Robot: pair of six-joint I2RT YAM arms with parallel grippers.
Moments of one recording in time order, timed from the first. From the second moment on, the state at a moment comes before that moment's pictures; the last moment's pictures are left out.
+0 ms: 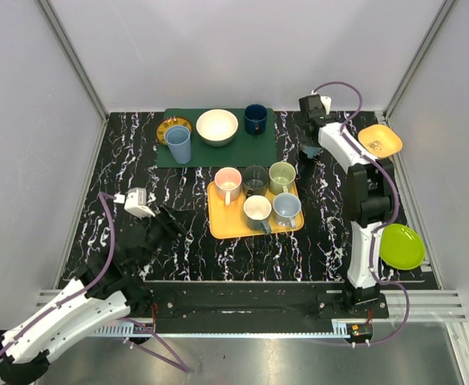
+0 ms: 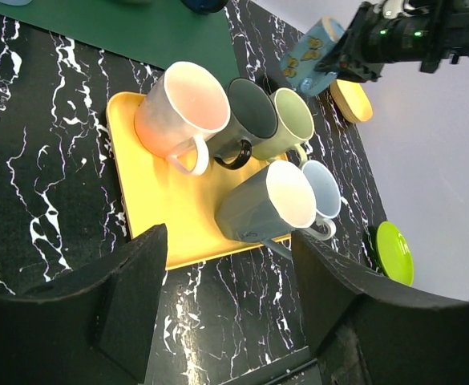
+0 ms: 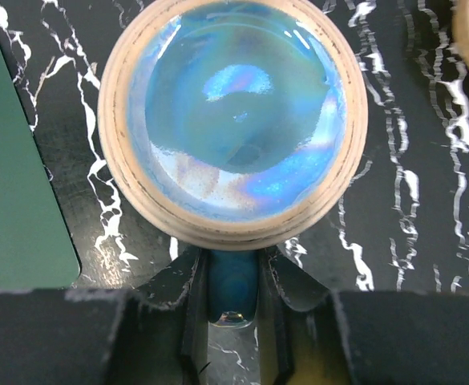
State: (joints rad) left arm -0.86 0.36 0.51 -0.38 -0.43 -0.81; right arm 0.25 2.14 1.83 -0.59 0.41 0.32
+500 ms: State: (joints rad) left arm -0.86 0.45 0.51 -0.11 -0.38 -0.80; right arm 0.17 1.55 1.54 -0.57 0.26 0.48
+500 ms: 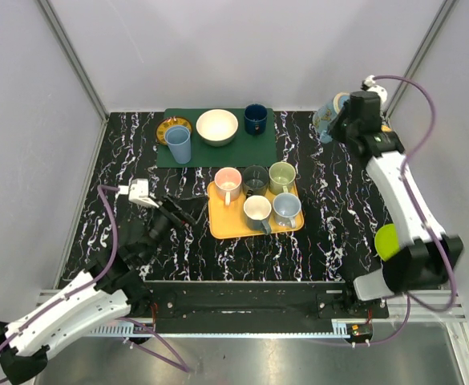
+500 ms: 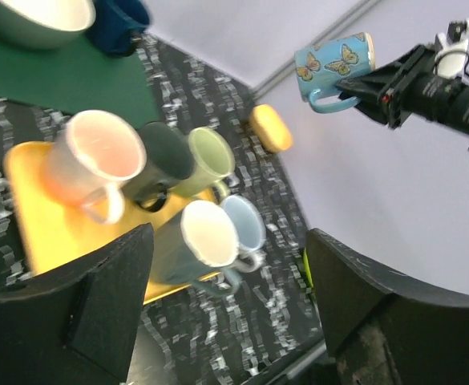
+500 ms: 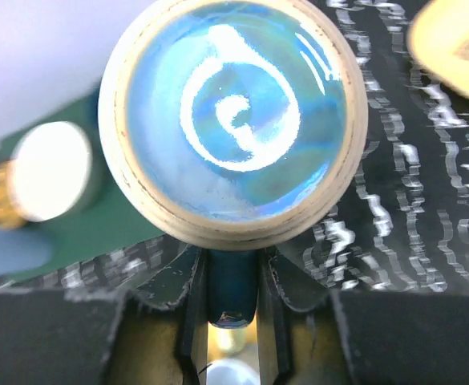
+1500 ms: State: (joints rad) left arm -0.85 1.31 0.69 1.02 0.24 -1.18; right arm 0.29 0.92 1.01 -0.24 -0.51 0.96
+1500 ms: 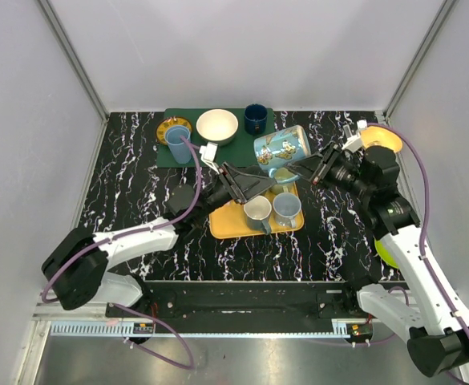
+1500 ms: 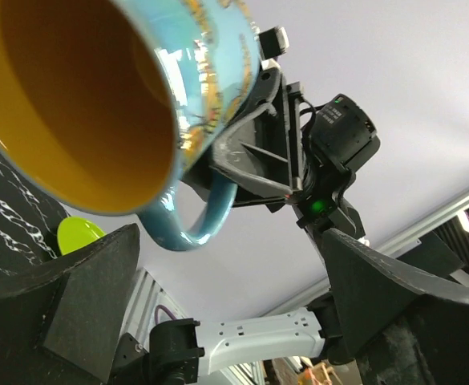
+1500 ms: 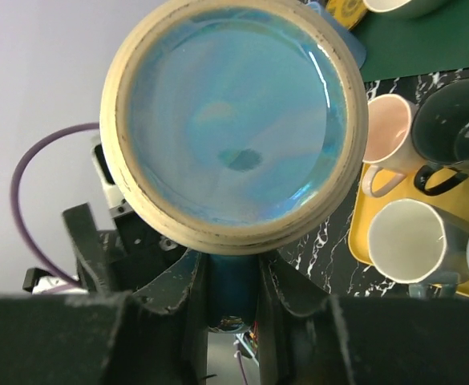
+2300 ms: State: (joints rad) left arm -0.81 1.42 0.70 1.19 0.33 -1.36; right arm 0.45 0.88 0.97 -0.13 -0.48 0.92
